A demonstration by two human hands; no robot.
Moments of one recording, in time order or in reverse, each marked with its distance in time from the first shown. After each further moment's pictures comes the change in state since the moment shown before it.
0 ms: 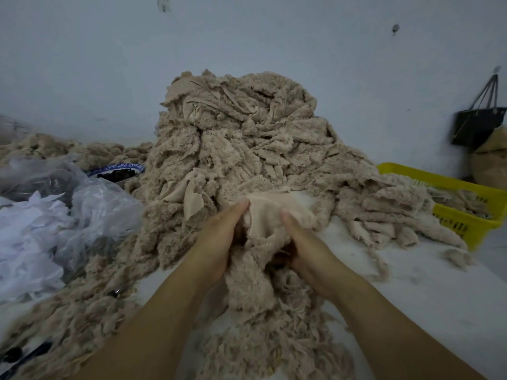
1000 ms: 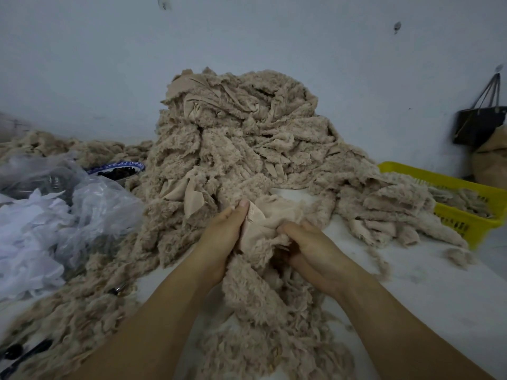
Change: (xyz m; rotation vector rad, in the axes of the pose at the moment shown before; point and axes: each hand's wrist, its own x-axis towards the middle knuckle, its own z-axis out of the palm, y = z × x) left_hand 0.000 0.001 0.003 -0.016 0.058 -0.111; right_hand -0.002 -0.011 0.002 0.185 0.097 0.092
